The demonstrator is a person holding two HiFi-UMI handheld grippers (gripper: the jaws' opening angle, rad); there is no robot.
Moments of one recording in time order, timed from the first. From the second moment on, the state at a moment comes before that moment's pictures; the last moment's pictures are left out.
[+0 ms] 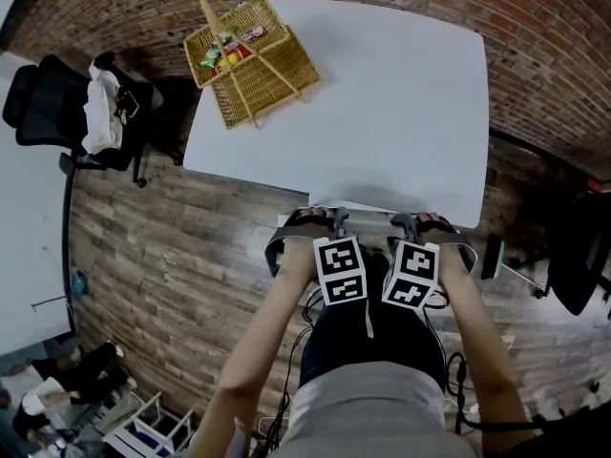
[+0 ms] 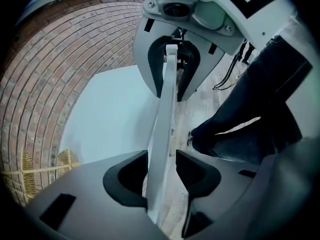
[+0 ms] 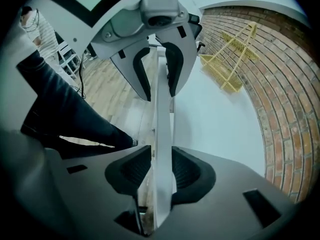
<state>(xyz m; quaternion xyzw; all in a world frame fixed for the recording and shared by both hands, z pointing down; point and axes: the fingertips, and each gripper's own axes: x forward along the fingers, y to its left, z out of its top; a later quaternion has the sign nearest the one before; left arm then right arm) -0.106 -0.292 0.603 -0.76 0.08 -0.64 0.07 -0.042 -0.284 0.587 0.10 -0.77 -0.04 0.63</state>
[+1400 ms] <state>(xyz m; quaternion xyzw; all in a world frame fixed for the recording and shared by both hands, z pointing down) -0.109 -0.280 0.612 -0.72 0.05 -0.69 0.06 -0.038 -0.275 0.591 0.08 -0.77 -0.02 0.63</state>
